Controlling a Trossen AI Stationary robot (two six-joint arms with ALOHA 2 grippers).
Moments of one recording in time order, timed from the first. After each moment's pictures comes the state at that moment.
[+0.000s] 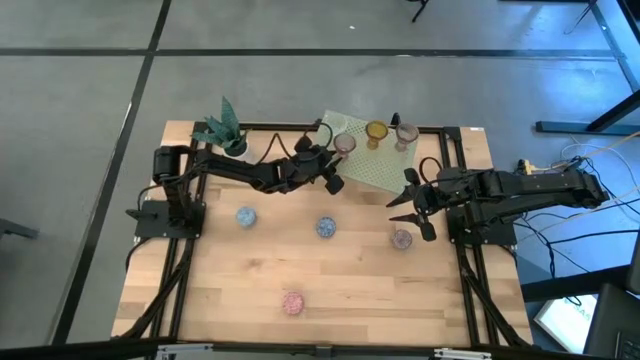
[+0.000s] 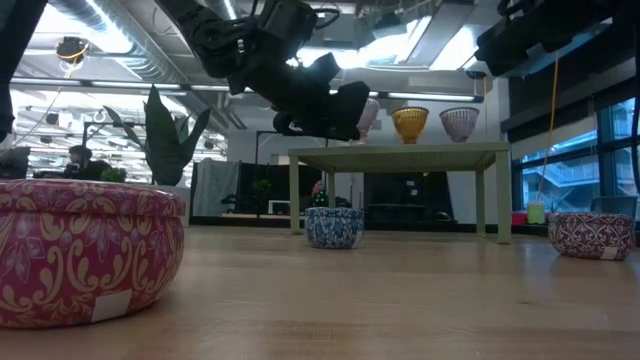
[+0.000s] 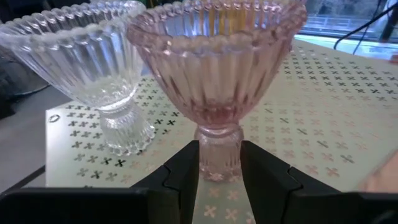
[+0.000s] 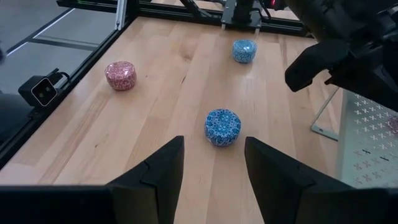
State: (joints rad) left arm 0.19 1.81 1.04 0.44 -0.50 -0.09; right arm 0.07 0.74 0.63 -0.37 -0.11 -0.08
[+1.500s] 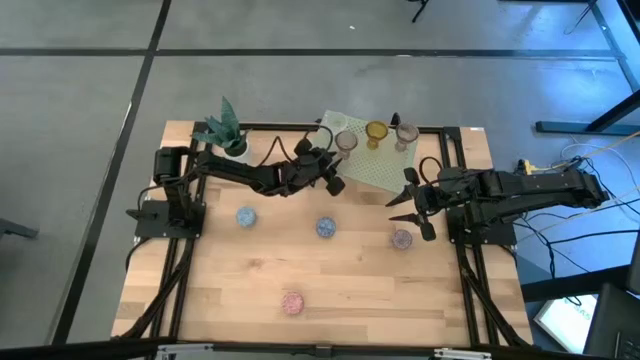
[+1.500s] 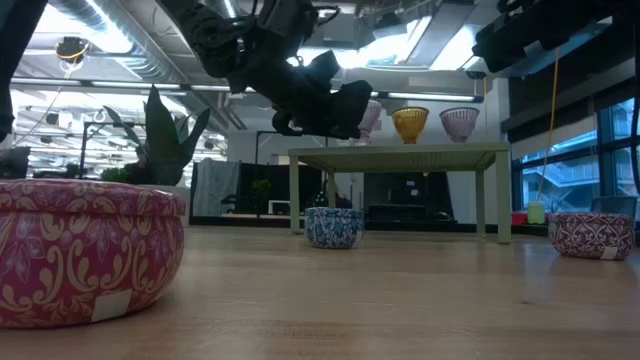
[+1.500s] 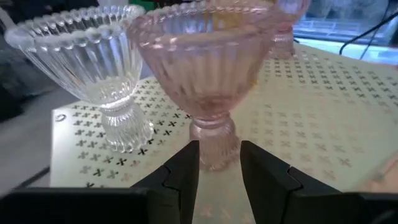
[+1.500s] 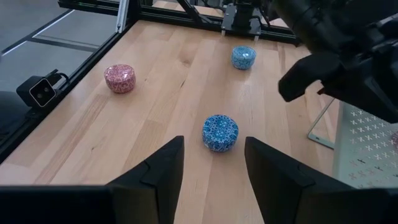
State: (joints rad) left arm 0.17 1.82 1.04 0.46 -0.55 -0.10; right arm 0.07 0.74 0.63 -0.35 -0.11 -0.11
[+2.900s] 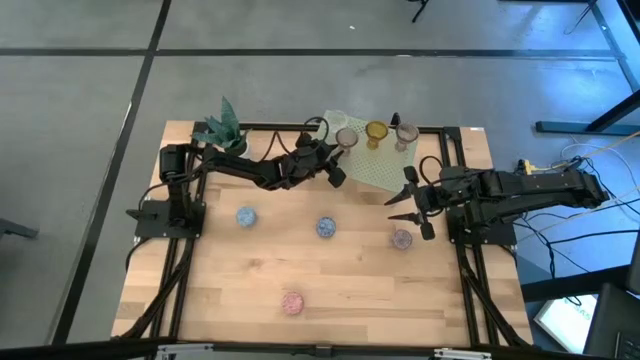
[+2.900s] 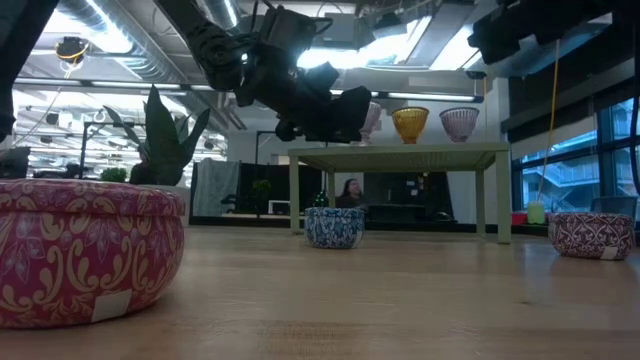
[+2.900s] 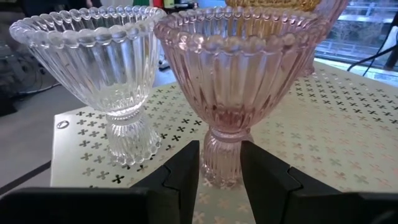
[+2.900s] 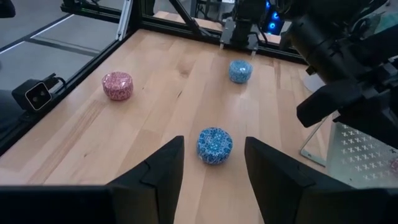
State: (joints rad) left arm 0.23 1.86 1.04 0.57 -0.50 -0.12; right arm 0.07 0.74 0.63 -0.30 -0.11 -0.17
